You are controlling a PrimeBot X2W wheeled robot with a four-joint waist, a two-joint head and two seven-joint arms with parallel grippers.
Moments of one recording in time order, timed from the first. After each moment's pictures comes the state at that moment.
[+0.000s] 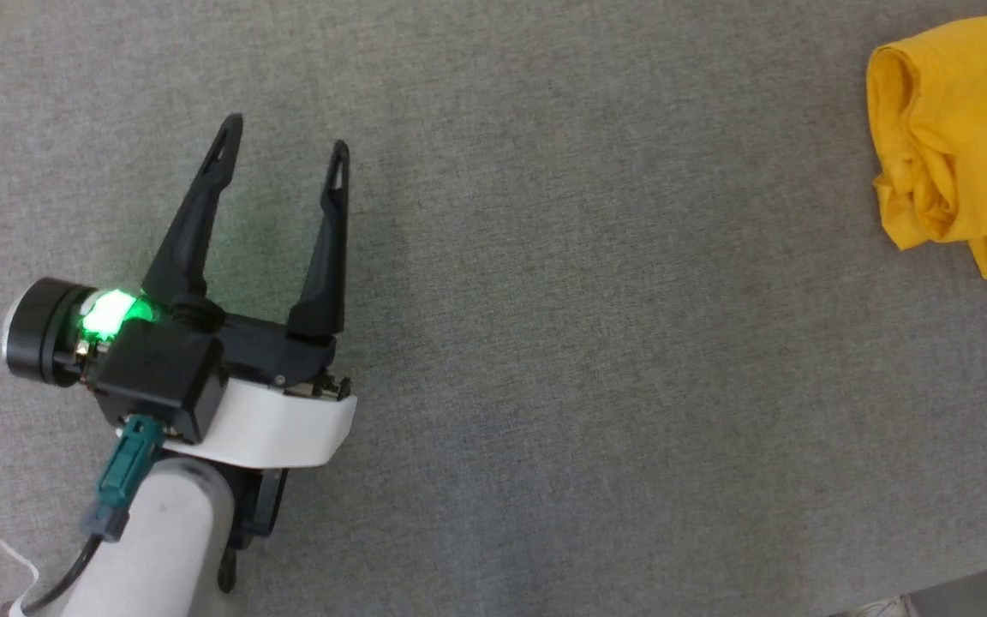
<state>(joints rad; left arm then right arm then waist) -0.31 0.32 -0.28 -0.34 -0.12 0.15 -0.08 -0.72 -0.56 -0.15 0.52 0.29 0.13 0.36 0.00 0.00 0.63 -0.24</state>
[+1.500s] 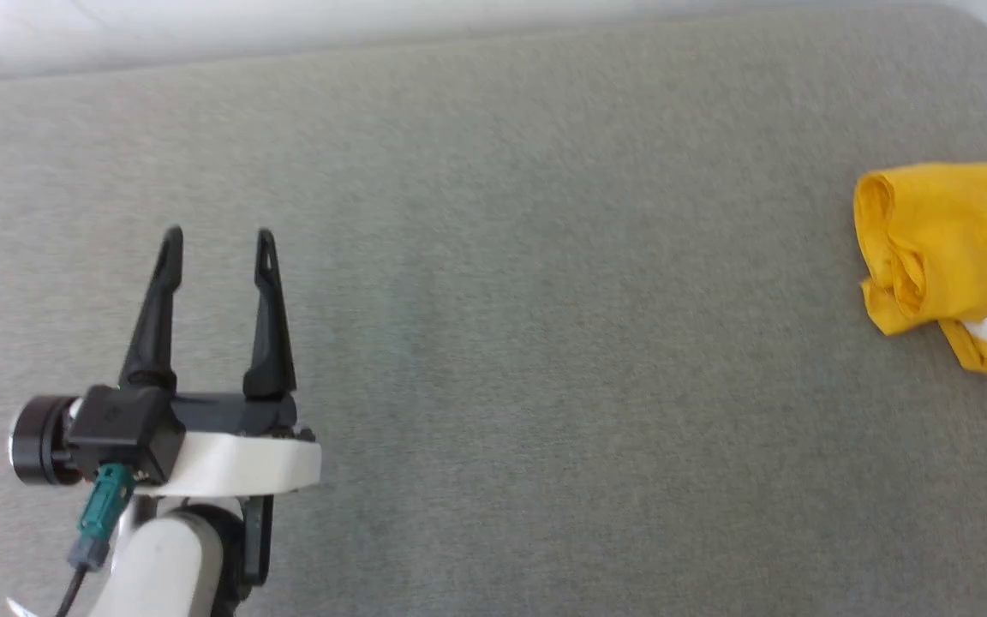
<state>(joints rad) -0.17 0.29 -0.21 -0.21 -0.22 0.25 -0.20 -0.38 -0.31 -0.17 0.08 0.34 0.13 0.05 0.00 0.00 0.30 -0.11</state>
